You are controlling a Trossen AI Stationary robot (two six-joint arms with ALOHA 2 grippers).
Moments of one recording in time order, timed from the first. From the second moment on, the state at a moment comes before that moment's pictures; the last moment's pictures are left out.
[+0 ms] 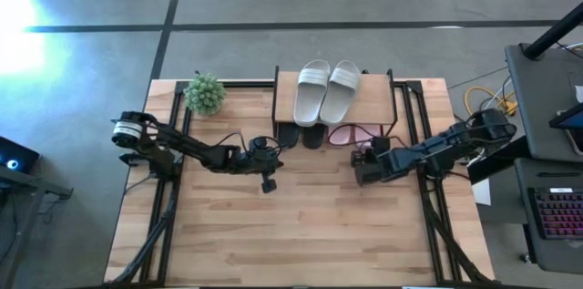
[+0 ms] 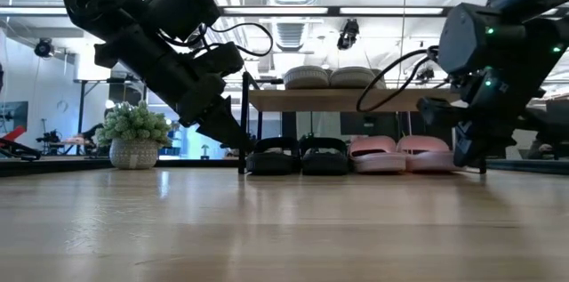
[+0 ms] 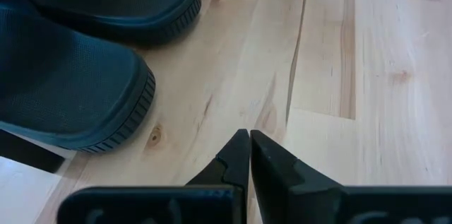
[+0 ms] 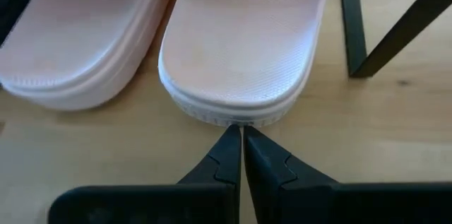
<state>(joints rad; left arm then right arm) -0.07 1.62 0.64 0.32 -0.28 -0.18 0.18 1.44 0.52 -0.58 0.70 1.69</state>
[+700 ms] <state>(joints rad) -0.07 1.57 0.67 0.32 -0.17 -0.26 0.32 1.41 0.69 -0.57 0.71 1.58</state>
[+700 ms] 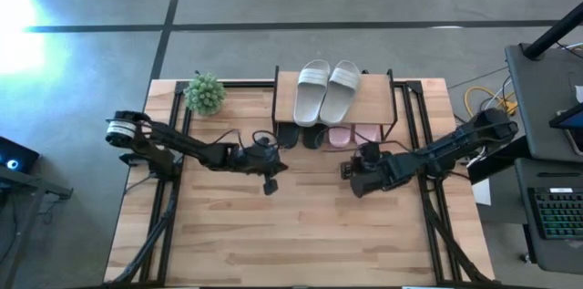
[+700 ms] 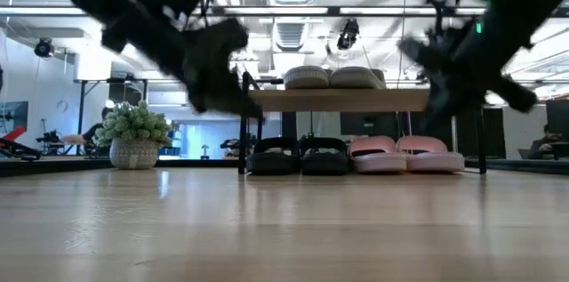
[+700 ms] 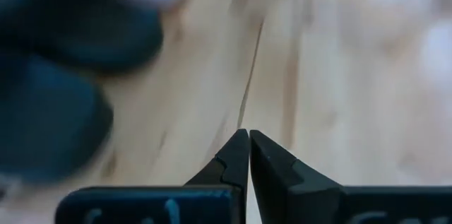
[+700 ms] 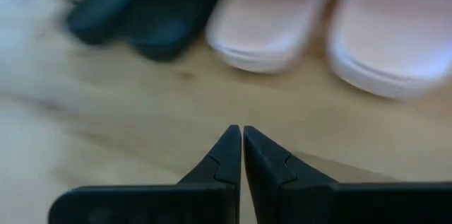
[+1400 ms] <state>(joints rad) 0.29 1.51 1.22 -0.32 -0.23 0.01 0.13 1.23 1.09 -0.88 0.90 1.26</state>
